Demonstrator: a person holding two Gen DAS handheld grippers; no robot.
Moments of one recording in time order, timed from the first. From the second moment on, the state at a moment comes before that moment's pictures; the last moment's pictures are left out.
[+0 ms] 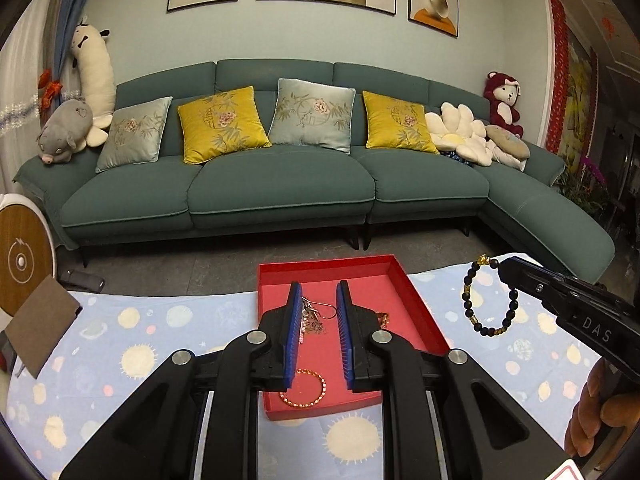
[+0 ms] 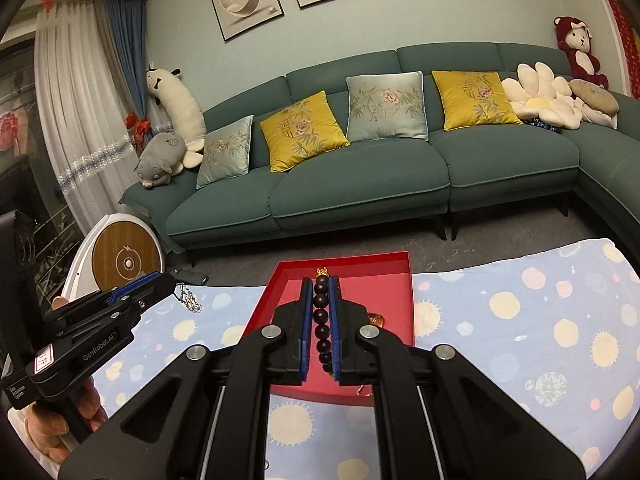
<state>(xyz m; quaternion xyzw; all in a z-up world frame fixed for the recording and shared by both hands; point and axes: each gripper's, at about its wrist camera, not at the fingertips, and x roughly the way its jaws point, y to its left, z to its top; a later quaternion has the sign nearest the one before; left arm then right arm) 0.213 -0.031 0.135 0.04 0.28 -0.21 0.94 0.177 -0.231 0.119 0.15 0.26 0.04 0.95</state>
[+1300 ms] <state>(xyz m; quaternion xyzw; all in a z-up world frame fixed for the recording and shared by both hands) 0.246 -0.031 0.118 0.03 0.31 -0.18 0.93 0.178 -0.225 0.113 0.10 0.27 0.04 0.96</state>
